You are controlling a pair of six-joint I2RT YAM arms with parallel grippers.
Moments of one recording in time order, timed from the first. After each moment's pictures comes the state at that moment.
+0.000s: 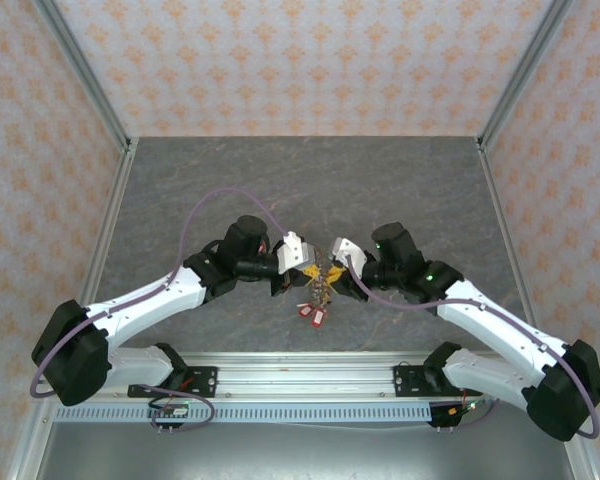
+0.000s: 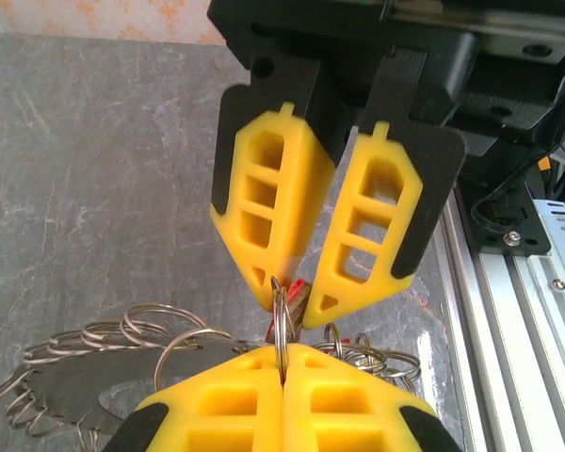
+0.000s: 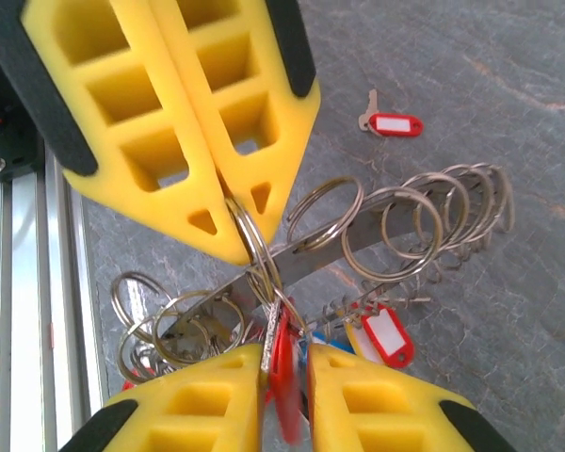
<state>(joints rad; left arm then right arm) -0.69 1.25 0.78 -0.07 0.63 0.34 0.66 0.99 0.72 -0.43 -0.48 -0.33</state>
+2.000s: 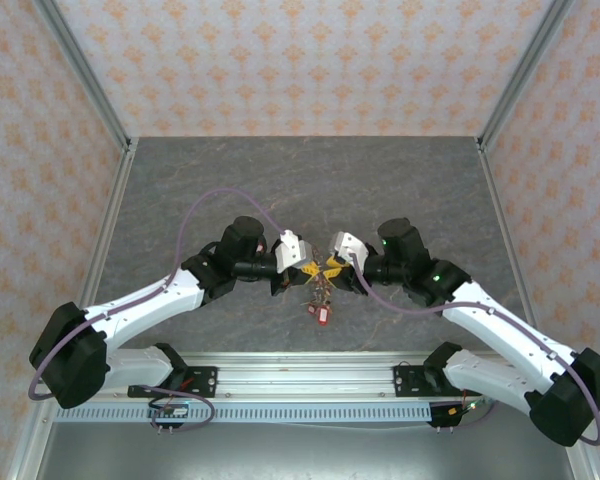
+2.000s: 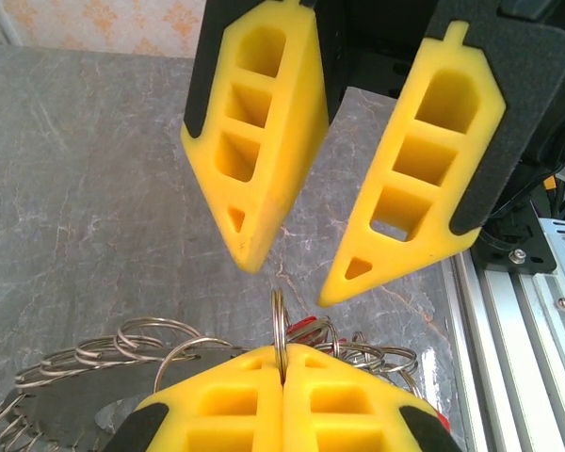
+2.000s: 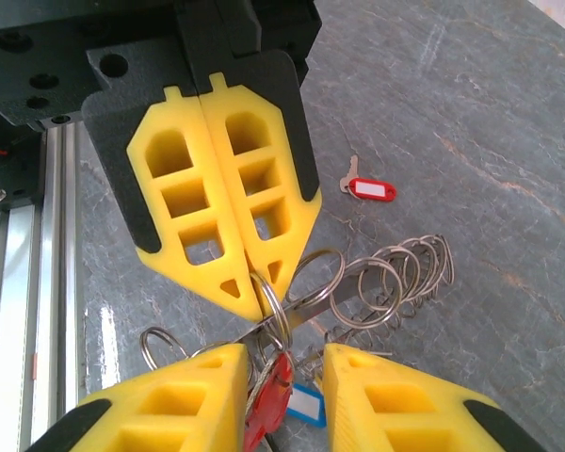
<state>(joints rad) -0.69 1.23 0.75 -0.01 0.63 0.30 0.66 0.97 0.77 -0.39 -0.49 -0.39</state>
